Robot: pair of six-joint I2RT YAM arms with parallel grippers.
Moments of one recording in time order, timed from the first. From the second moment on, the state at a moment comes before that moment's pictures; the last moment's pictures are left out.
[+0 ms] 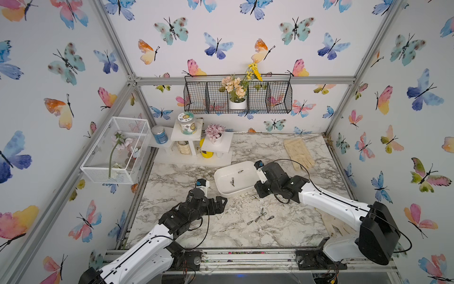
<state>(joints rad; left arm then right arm) -0.65 0.78 0.44 -0.30 0.09 -0.66 0.80 1.46 1.06 -0.46 0.01 0.25</state>
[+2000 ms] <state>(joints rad) -1.18 1.41 0.78 -0.31 -0.07 -0.52 0.77 1.10 0.83 -0.40 0.49 0.42</state>
